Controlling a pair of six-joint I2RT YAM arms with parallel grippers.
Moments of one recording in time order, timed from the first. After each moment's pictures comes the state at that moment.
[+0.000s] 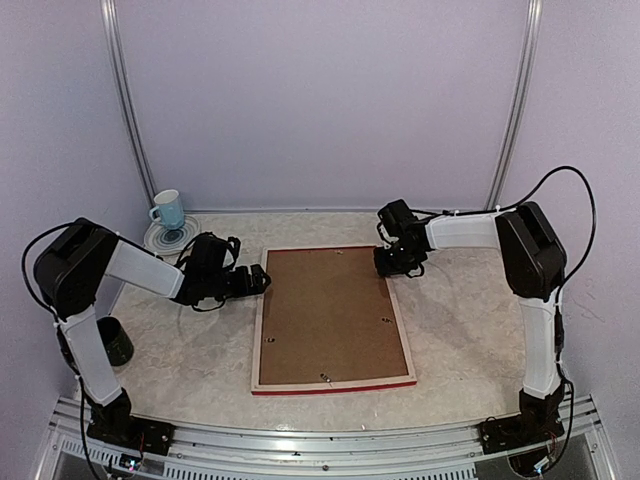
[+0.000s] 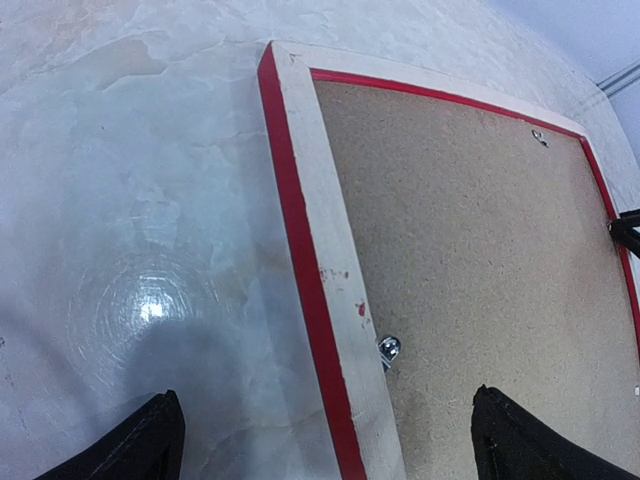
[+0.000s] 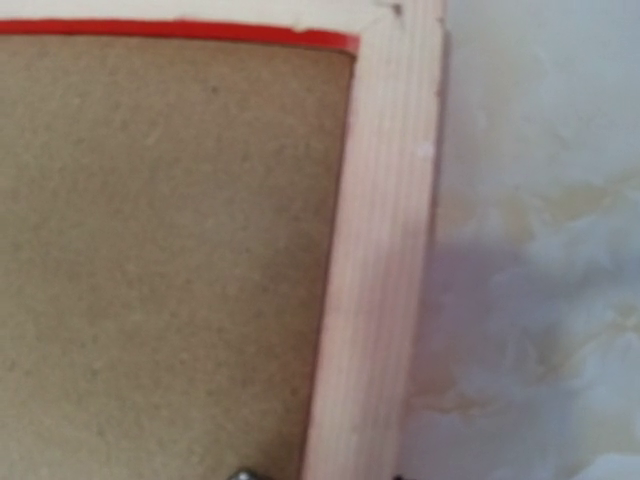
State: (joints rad) left arm -0.46 1.84 0.84 0.32 0.08 -0.51; right arm 0.52 2.15 1.54 -0.39 0.11 0.30
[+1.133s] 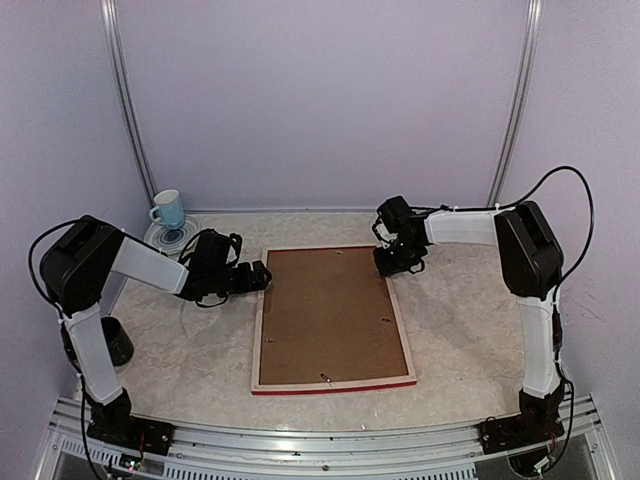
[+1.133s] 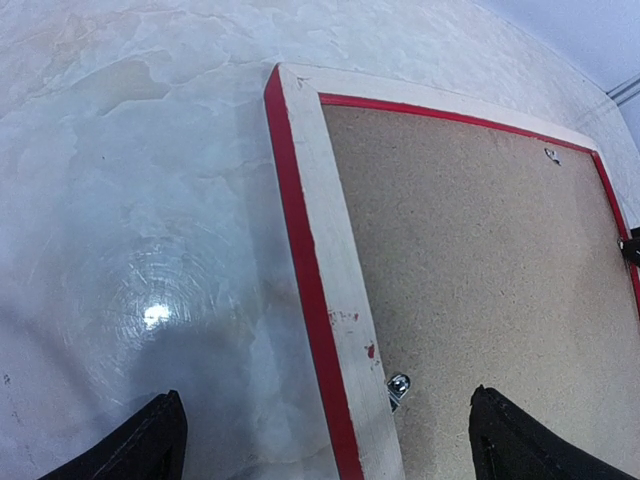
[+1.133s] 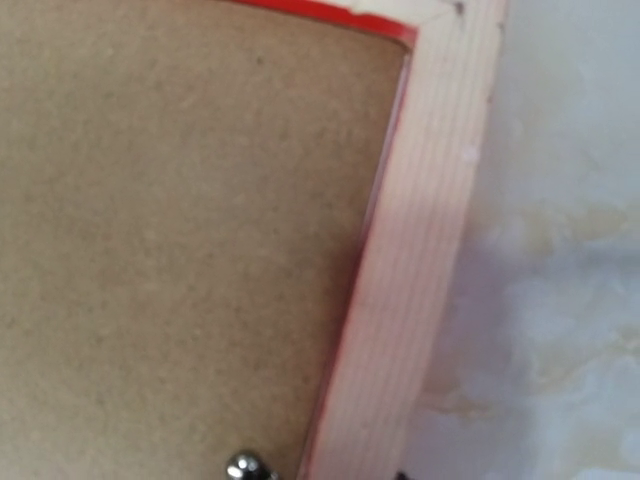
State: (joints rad) left arm -0.46 1.89 0.89 0.30 0.05 -0.50; right arm 0.52 2.18 1.61 -0.50 0.09 0.16
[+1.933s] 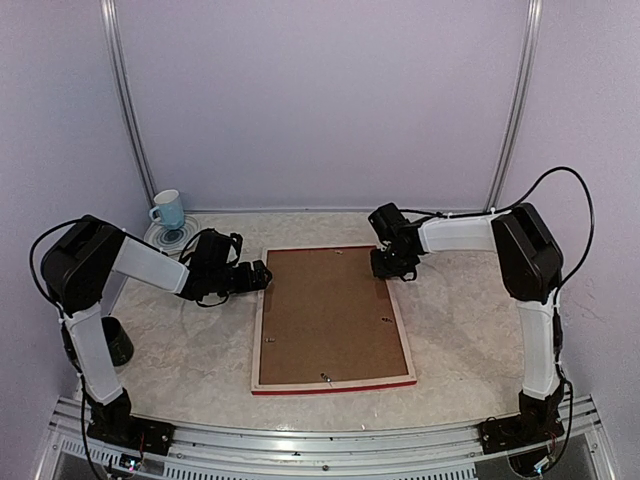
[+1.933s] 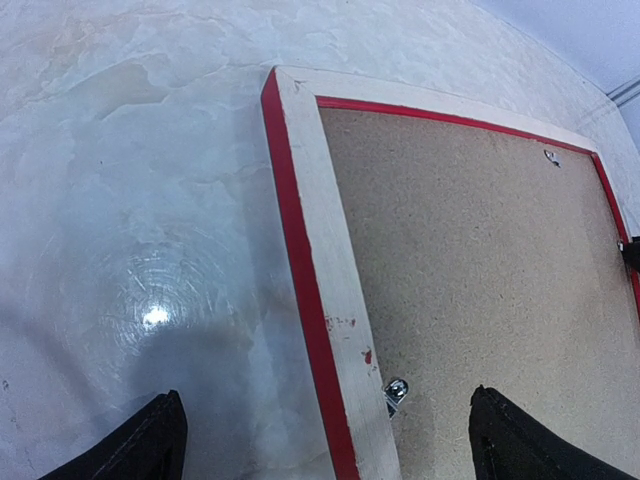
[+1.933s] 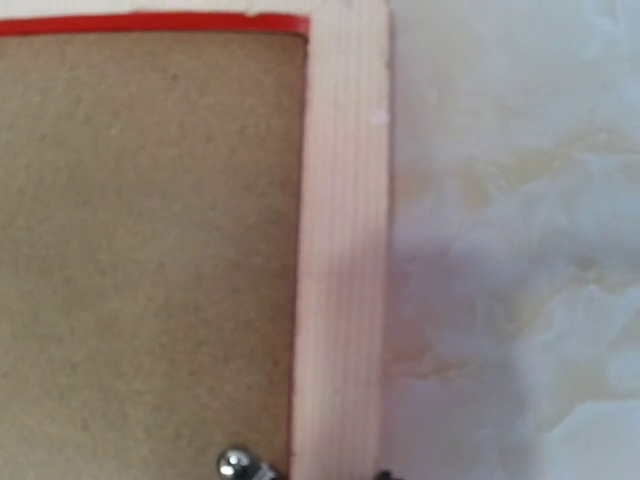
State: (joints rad) left arm -0.46 1.89 0.90 0.30 0.05 -0.50; right arm 0.58 2.16 1.56 -0.44 0.25 0.39
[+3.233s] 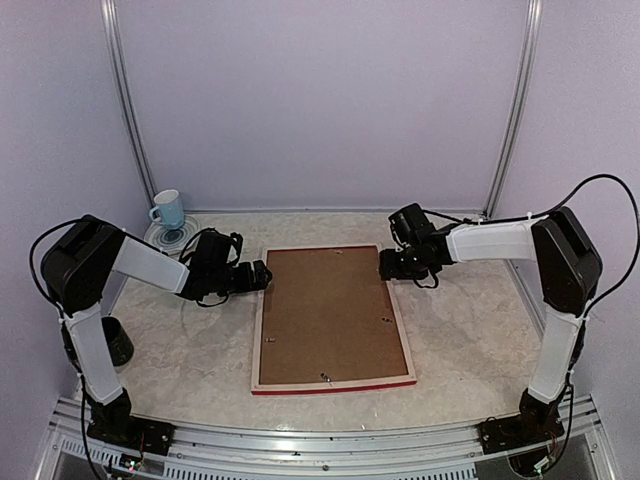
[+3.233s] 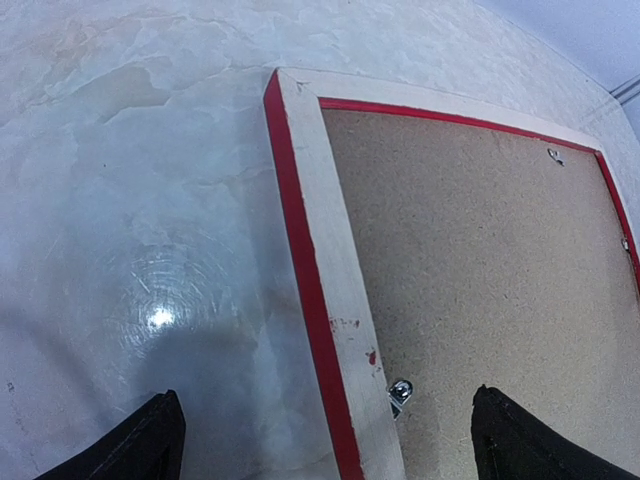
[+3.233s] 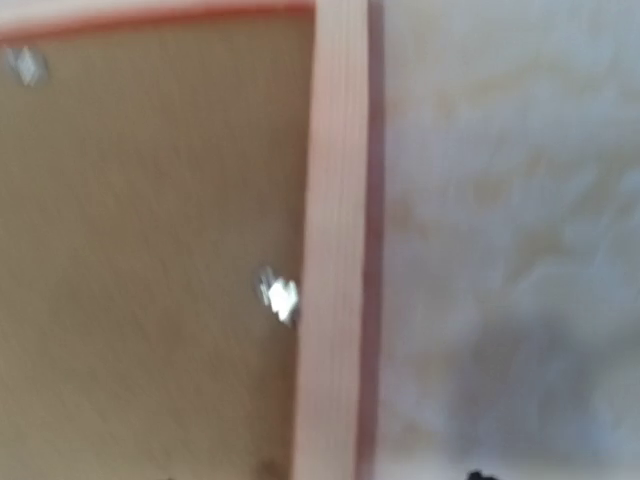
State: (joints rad) left arm -0.46 1.89 0.90 0.30 0.04 -0.49; right arm 0.58 1.90 1.27 -0.27 0.17 0.44
